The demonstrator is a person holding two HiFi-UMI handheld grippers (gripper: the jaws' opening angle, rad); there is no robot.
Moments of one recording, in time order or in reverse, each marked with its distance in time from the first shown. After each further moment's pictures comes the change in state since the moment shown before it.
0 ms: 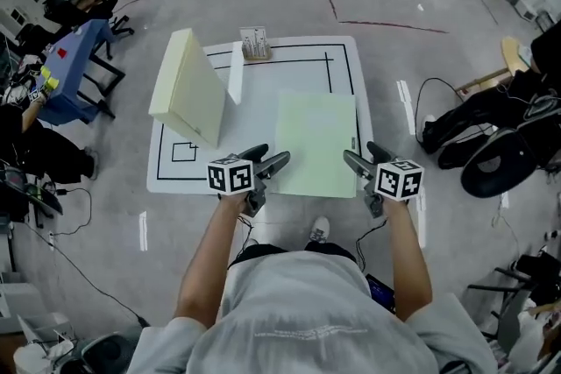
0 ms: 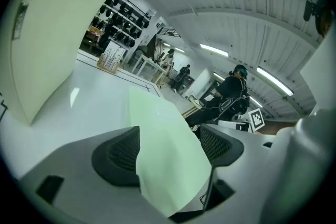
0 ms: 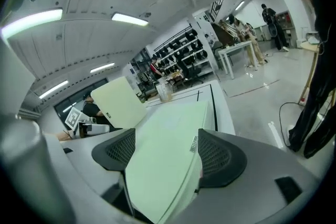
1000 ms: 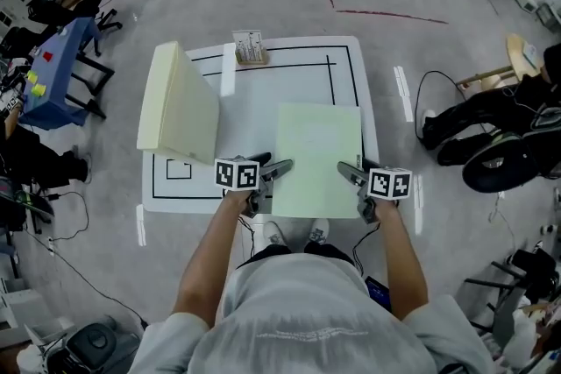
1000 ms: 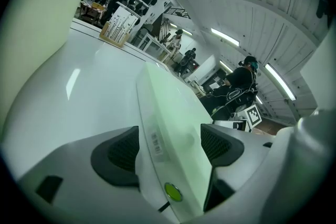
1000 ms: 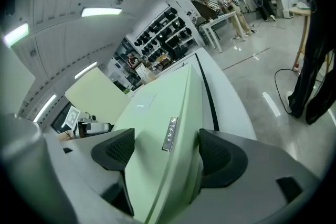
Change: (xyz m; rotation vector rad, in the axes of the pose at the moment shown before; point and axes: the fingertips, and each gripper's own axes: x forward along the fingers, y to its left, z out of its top) left arm 0.058 0.074 -0.018 -0.090 0.214 -0.003; right arm 0.078 -0.055 -0.058 0.232 0.191 -0.040
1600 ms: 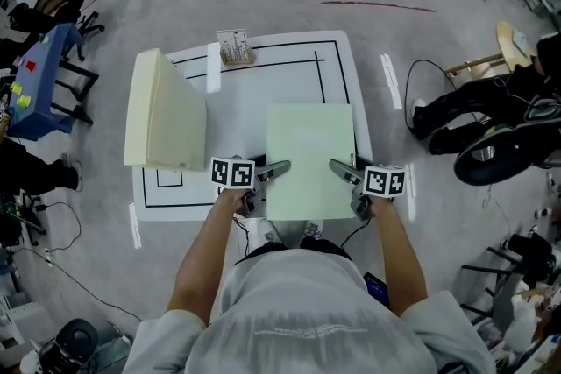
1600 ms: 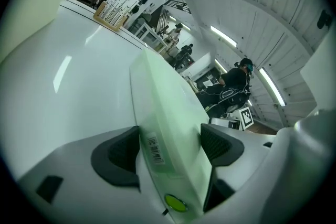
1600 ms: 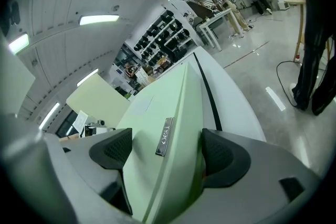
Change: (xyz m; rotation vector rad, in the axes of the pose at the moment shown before) left arm 0.025 -0.001 -0.004 -0.053 0.072 -0.113; right arm 0.010 -0.004 0.004 0.066 -0.036 0.056
